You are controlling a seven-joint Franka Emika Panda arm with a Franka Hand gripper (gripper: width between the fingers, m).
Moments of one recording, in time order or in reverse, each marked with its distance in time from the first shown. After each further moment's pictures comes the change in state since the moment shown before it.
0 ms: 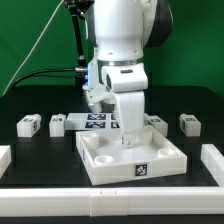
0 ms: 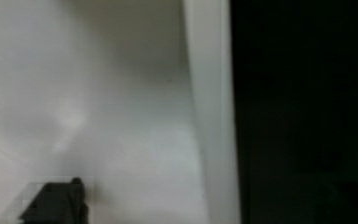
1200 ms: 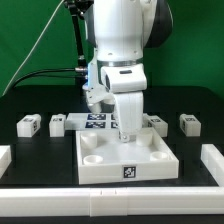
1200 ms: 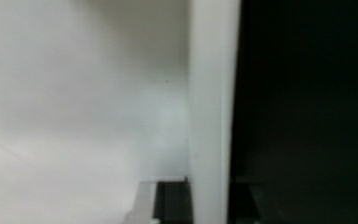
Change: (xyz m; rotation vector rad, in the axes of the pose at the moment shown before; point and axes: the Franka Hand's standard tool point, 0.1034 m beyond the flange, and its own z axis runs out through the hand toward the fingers) arm -0.001 0.001 0.000 -0.001 0.000 0.012
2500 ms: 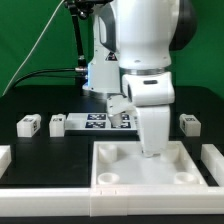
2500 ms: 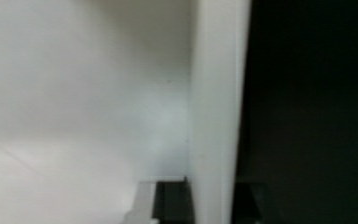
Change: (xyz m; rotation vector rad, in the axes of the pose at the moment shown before) arm 0.046 0.077 0.002 0.029 0.010 0.070
